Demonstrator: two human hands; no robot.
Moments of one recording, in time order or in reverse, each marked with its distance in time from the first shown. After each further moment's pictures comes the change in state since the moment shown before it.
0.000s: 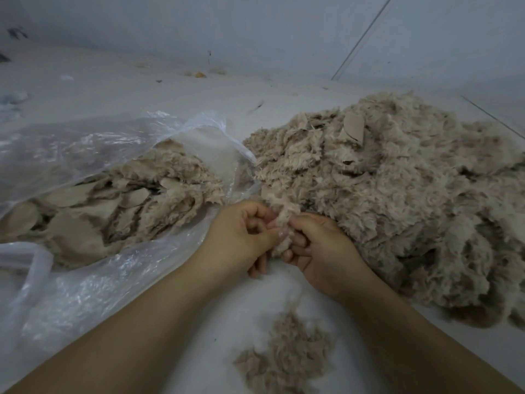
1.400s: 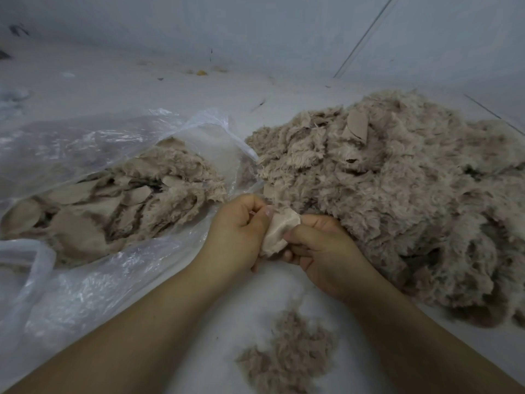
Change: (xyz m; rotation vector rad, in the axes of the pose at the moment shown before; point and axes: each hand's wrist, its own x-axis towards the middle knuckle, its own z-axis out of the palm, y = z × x) left_hand -0.002 0.002 0.004 0.095 0.173 0.087; right_hand -0.003 0.000 -0.003 -0.109 -0.082 -0.021
